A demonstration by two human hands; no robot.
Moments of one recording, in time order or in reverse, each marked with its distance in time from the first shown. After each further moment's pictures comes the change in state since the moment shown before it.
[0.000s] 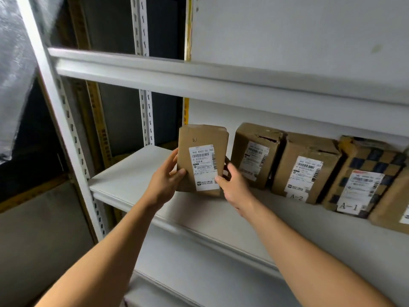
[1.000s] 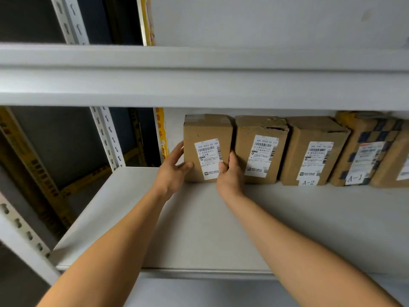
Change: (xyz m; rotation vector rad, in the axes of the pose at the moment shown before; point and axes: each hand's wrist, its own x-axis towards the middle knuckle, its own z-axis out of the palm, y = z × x) left_hand 0.177 -0.057 -0.004 -0.113 -0.299 0.001; right_hand 0.111 0.017 0.075 -0.095 0.629 0.244
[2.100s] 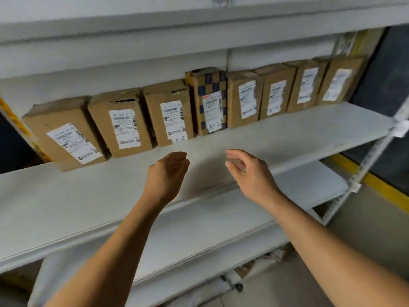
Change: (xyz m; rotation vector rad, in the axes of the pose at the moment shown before) left_hand -0.199 0.104 0.295 0.538 -0.229 0.222; right_hand -0.140 0.114 -0.410 -0.222 0.018 -0.160
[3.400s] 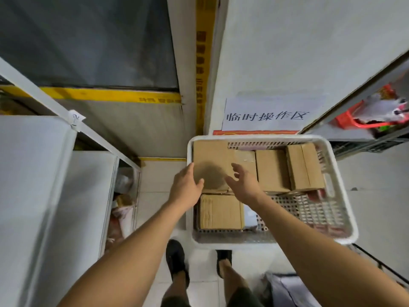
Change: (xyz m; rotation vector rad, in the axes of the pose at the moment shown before) left_hand -0.272 0.265 0.710 0.194 -1.420 0.451; right_hand -0.457 0.427 -0.323 0.064 0.650 1.466
